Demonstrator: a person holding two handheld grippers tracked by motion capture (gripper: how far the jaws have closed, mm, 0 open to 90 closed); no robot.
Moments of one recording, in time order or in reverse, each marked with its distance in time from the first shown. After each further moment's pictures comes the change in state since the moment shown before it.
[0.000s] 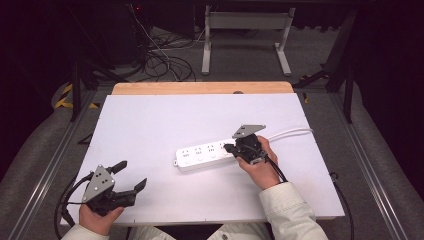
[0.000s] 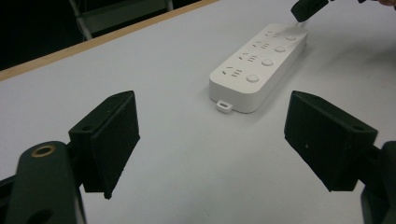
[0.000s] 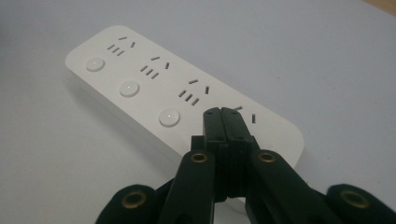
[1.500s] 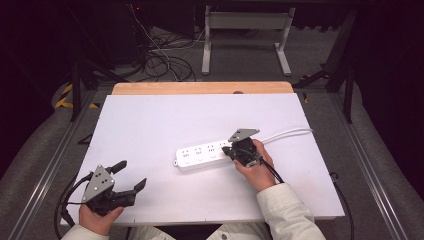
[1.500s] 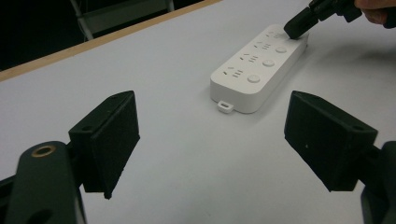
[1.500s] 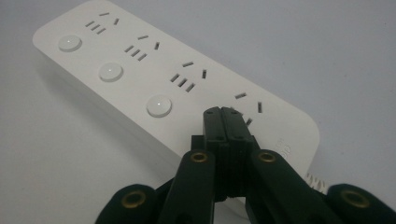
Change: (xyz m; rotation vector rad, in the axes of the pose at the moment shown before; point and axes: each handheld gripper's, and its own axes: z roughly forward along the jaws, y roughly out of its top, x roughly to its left) left arm 0.000 0.000 0.000 -0.002 0.003 -0.001; right arm 0.003 -0.010 0.020 0.026 -0.029 -0.008
